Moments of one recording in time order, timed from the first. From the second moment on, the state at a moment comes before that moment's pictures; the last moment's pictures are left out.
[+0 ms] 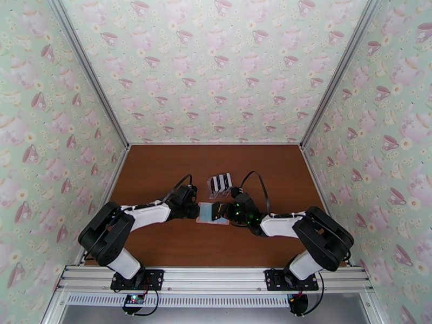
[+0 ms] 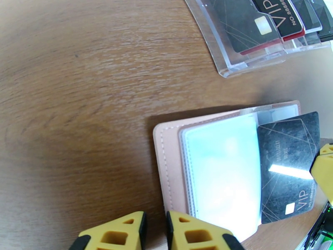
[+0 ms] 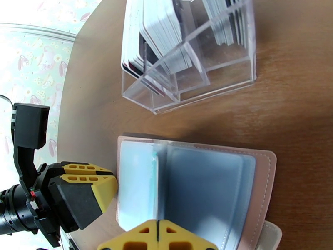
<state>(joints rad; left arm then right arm) -0.60 1.62 0.74 -0.16 0.09 -0.46 0.72 1.58 0.52 0.45 -0.19 0.95</state>
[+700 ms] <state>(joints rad) -0.60 1.63 0.74 -0.15 0.11 -0.46 0.72 1.64 0.49 0.57 -0.20 1.00</state>
